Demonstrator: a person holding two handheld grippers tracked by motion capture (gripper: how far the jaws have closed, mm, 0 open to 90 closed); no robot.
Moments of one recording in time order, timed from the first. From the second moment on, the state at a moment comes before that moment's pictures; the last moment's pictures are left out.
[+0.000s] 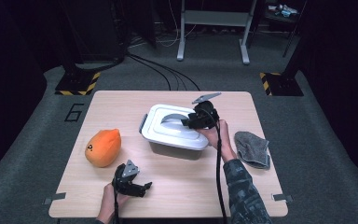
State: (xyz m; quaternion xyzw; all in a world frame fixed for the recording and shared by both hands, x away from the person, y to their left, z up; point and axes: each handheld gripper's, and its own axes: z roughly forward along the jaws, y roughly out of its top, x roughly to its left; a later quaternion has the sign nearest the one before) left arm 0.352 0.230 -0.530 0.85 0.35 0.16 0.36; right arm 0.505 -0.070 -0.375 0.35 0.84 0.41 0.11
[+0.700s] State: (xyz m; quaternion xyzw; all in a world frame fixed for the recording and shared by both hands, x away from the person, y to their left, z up) left arm 0.353 0.230 -0.530 0.85 0.35 0.16 0.36; right arm 0.496 -0.057 -0.378 0.35 0.84 0.41 0.10
